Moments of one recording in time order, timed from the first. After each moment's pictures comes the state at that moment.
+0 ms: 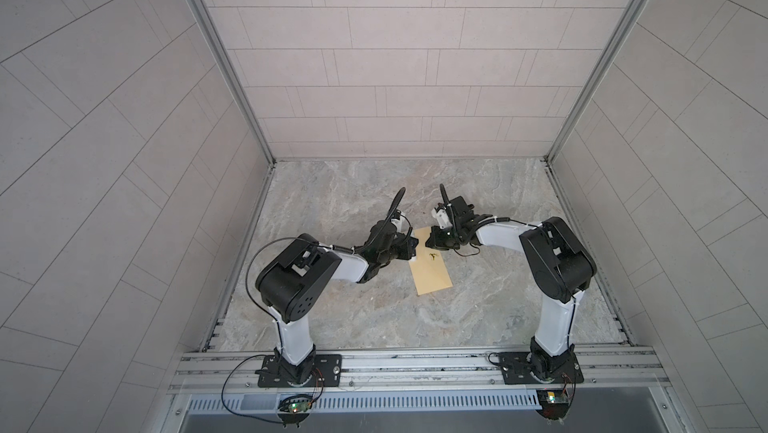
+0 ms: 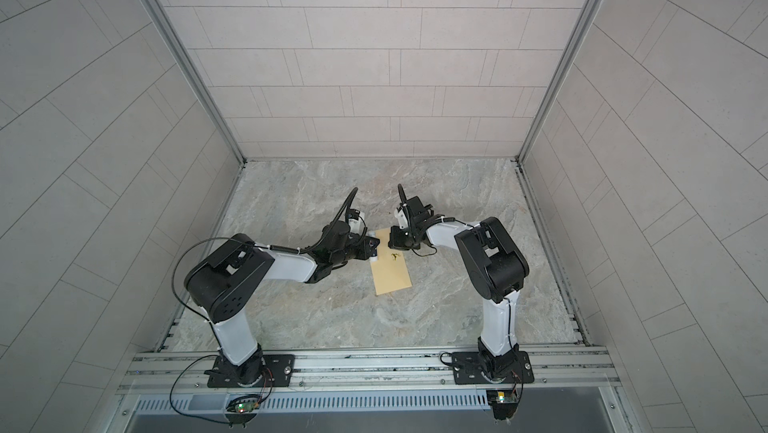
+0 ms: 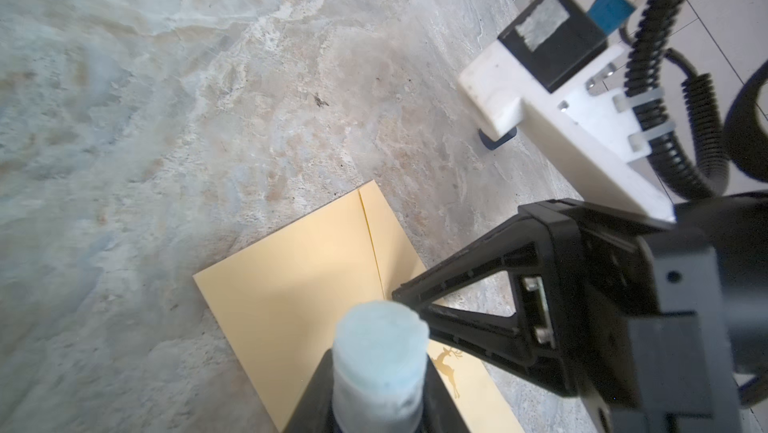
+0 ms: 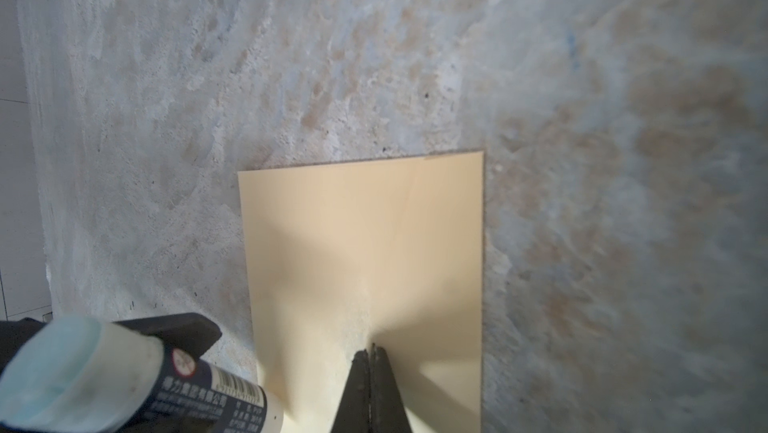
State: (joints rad) left arm -0.64 1.81 0.72 0.55 0.16 -0.54; right arm 0.43 1.91 1.09 -0.20 -0.39 0.49
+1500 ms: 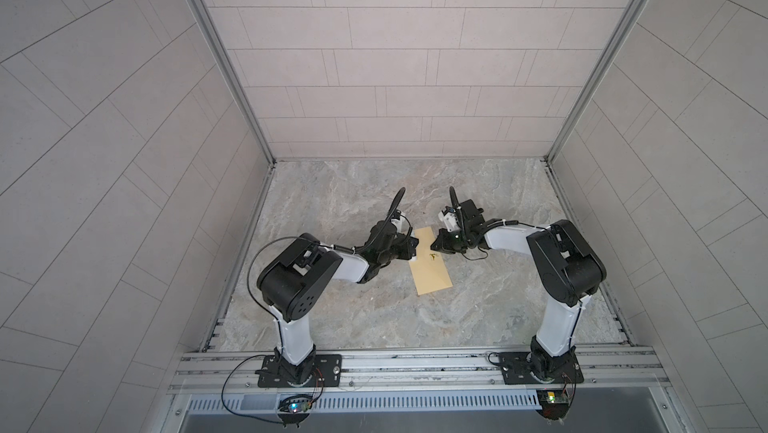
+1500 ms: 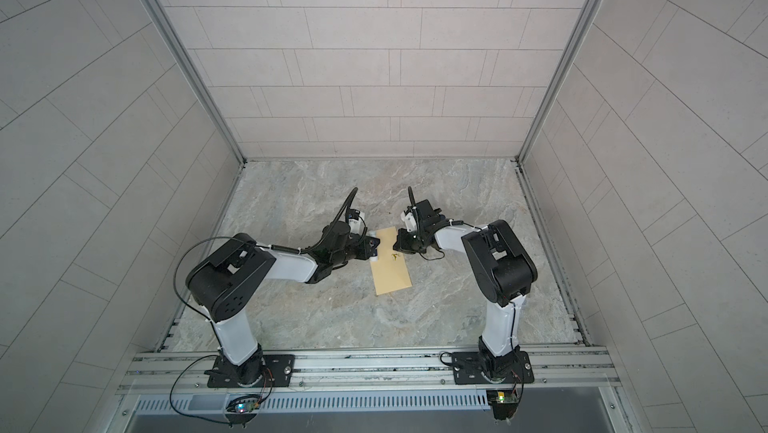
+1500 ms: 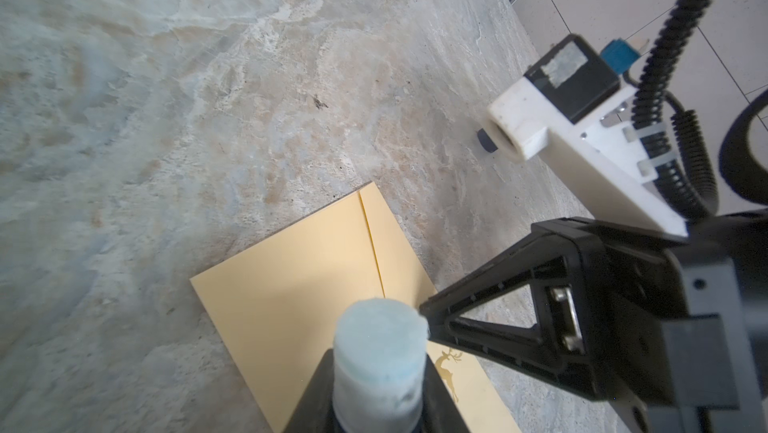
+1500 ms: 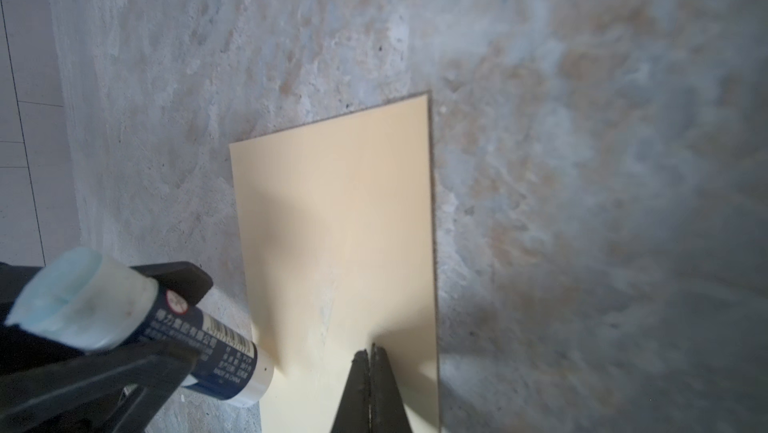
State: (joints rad) left arm -0.64 1.82 0.72 0.56 0.16 -0.55; right arm 0.38 1.86 1.00 -0.16 -0.47 0.50
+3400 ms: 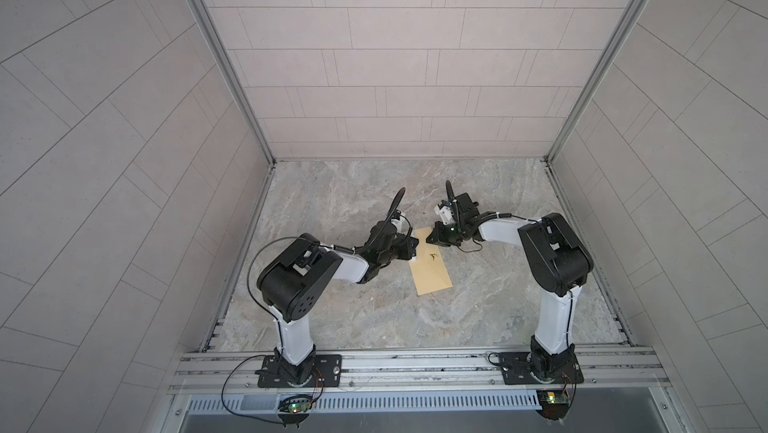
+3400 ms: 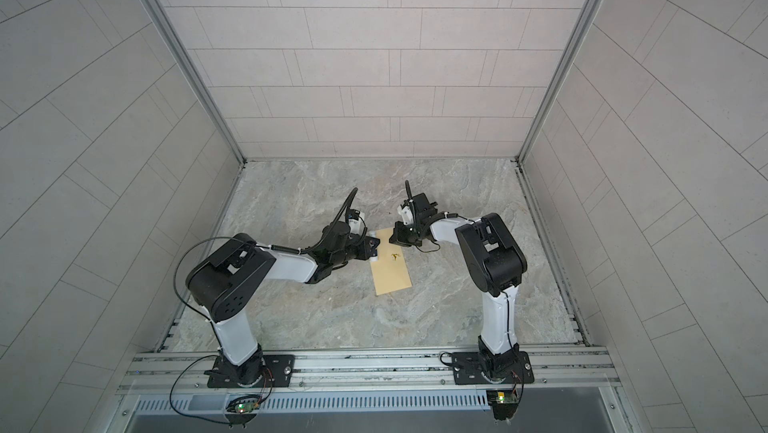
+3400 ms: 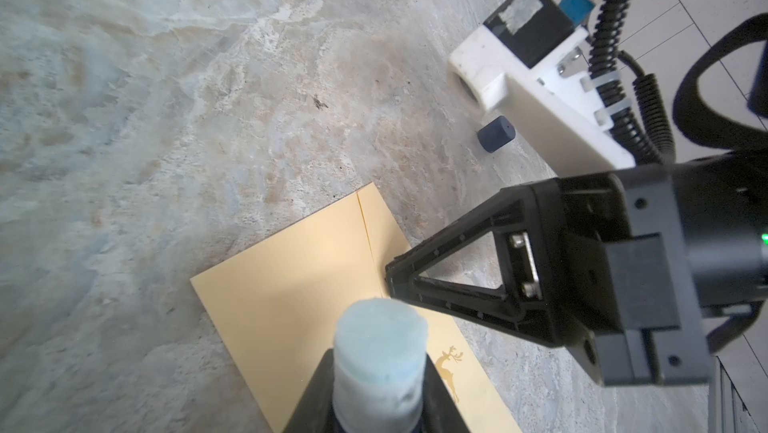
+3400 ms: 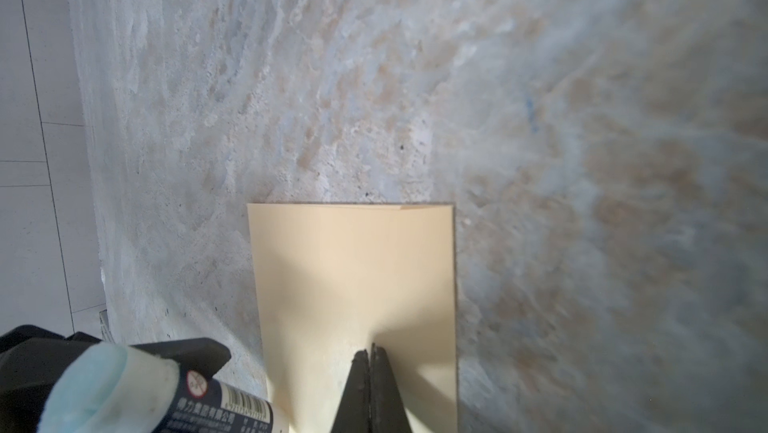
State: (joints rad) left arm -0.64 1.82 0.72 0.56 0.16 -0.55; right arm 0.38 1.94 1.09 -0.15 -0.50 0.50
